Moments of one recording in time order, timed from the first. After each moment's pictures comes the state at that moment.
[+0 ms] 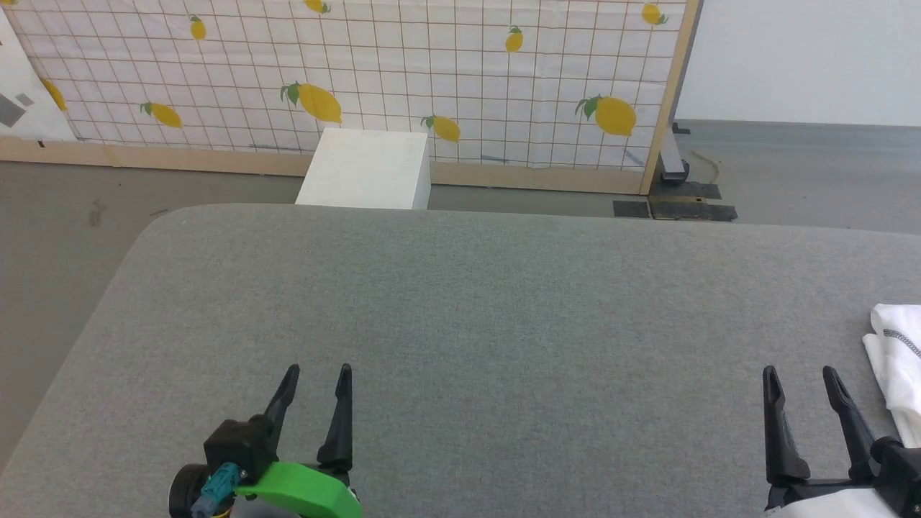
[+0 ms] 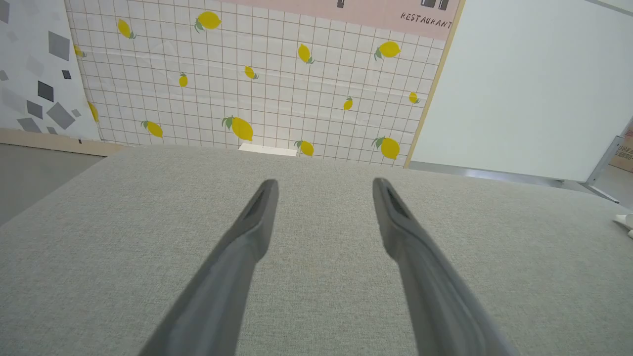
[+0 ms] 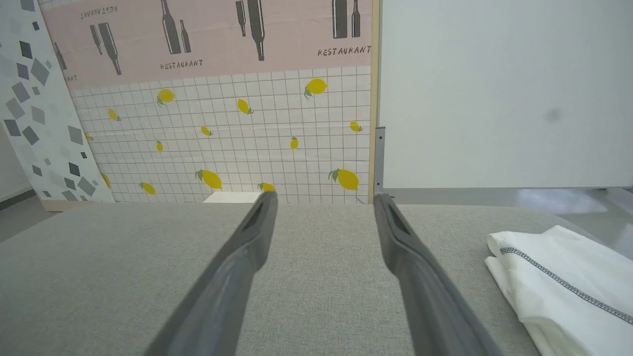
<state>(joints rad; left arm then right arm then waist) 0.02 0.06 -0.11 0.19 -0.22 -0.10 -0.26 0.19 -0.05 -0.13 -0.05 0.13 0.13 -0.21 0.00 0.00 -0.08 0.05</state>
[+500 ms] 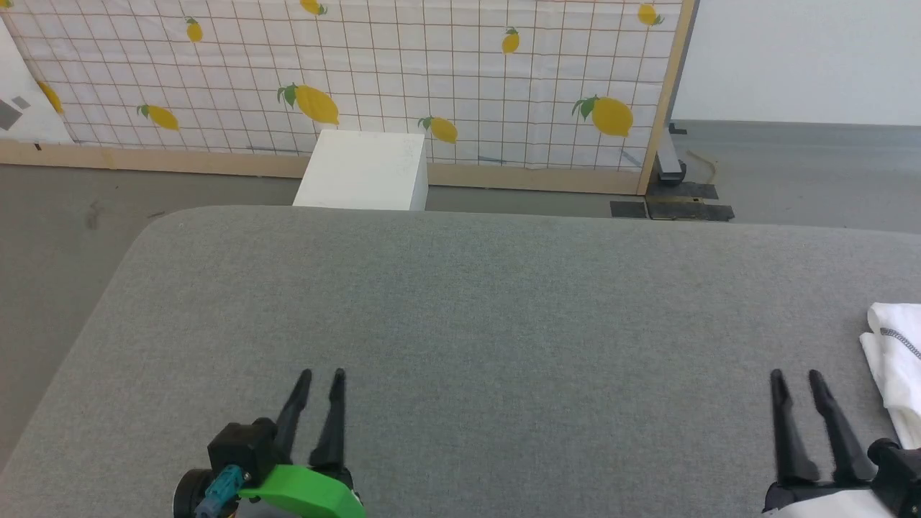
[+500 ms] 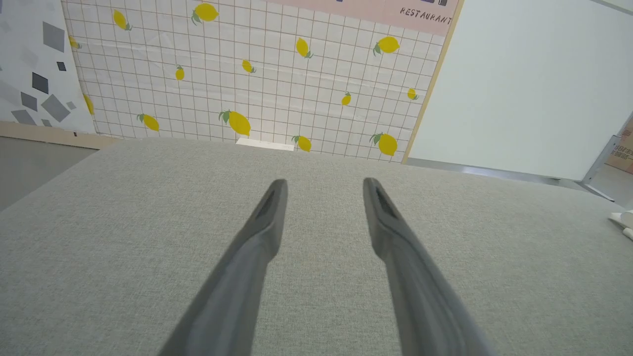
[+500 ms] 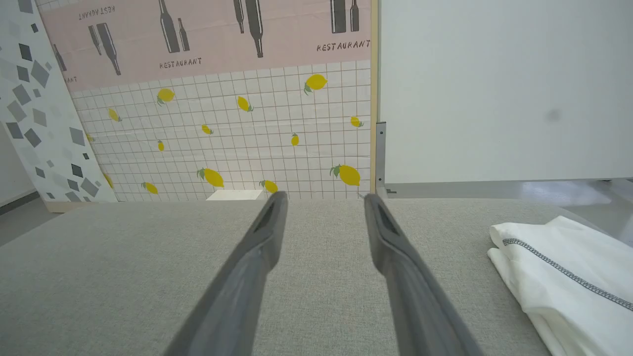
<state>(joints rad) 0.02 0.06 -0.12 0.20 -0.24 -0.09 -0.26 0.19 -0.05 -0.12 -0.03 0.15 0.13 -0.21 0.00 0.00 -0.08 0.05</state>
